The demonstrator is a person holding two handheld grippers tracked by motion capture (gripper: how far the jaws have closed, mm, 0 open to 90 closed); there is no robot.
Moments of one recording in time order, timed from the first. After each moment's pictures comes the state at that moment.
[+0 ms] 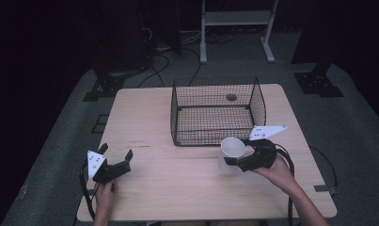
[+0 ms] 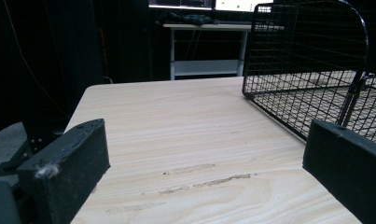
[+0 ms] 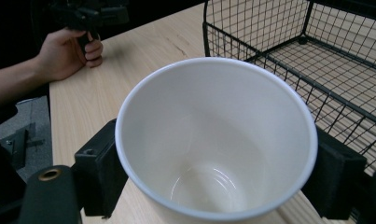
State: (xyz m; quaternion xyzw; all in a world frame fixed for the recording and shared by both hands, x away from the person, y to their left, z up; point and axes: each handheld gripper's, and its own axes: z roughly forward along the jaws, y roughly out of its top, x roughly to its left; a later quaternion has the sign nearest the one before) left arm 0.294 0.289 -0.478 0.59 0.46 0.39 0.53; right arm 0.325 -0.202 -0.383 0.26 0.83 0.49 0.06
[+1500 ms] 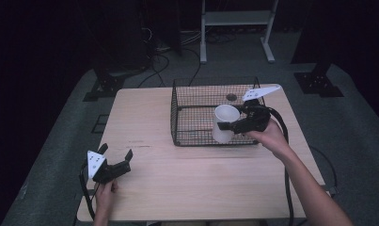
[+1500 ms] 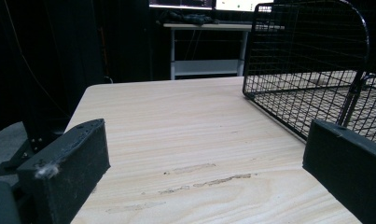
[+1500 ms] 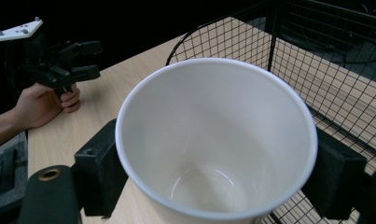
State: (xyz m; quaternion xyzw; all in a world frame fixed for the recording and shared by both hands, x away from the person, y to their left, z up) left arm 0.294 0.289 -0.478 0.59 0.46 0.39 0.53; right arm 0.395 -0.185 -0.318 0.27 0.83 0.49 0.06
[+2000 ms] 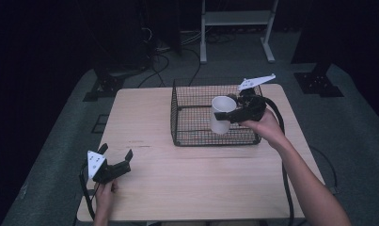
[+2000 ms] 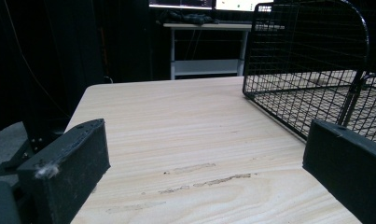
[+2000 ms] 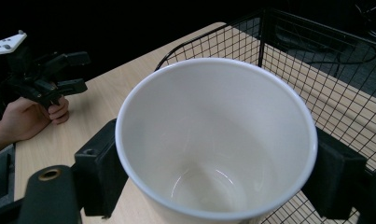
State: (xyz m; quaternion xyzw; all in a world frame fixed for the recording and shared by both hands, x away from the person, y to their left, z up) left arm 0.294 0.288 -0.478 0.59 0.46 0.39 0.53; right arm 0.420 -0.176 -0.305 0.28 0.83 0.48 0.07
